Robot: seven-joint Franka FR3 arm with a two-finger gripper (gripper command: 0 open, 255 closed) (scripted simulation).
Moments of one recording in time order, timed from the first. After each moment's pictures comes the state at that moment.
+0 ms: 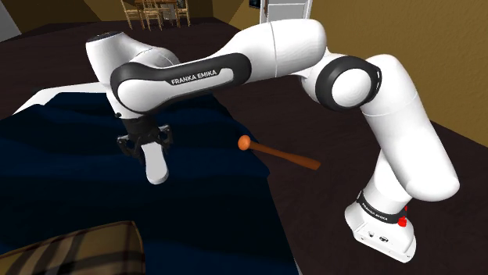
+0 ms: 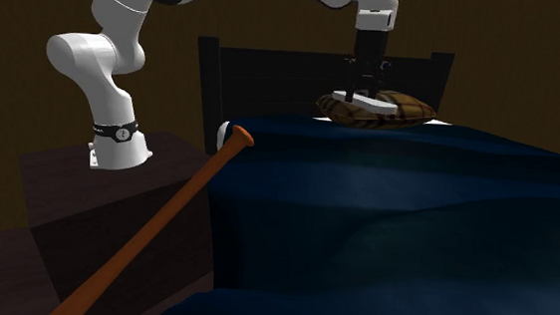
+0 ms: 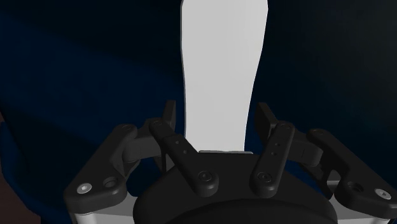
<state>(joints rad) 0.44 0.70 0.35 -1.07 -0.24 1.73 1.14</state>
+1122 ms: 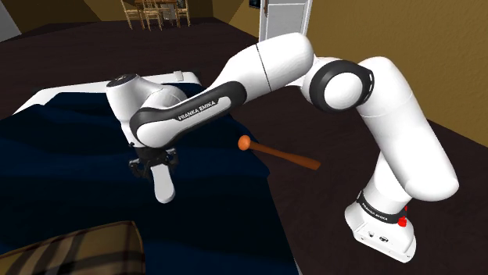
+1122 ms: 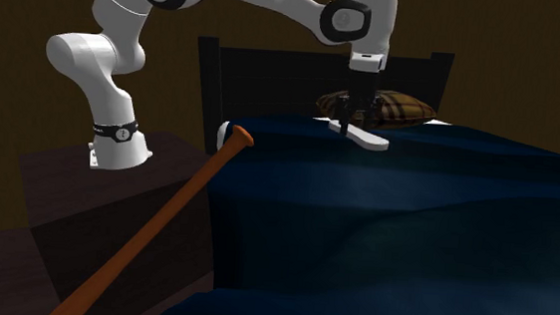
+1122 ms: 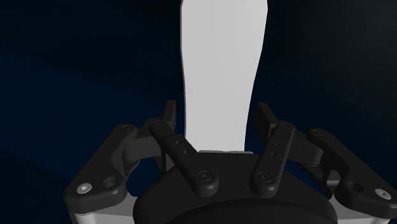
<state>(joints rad) 0.42 0.74 0.34 -1.25 -0.26 1.94 1.16</state>
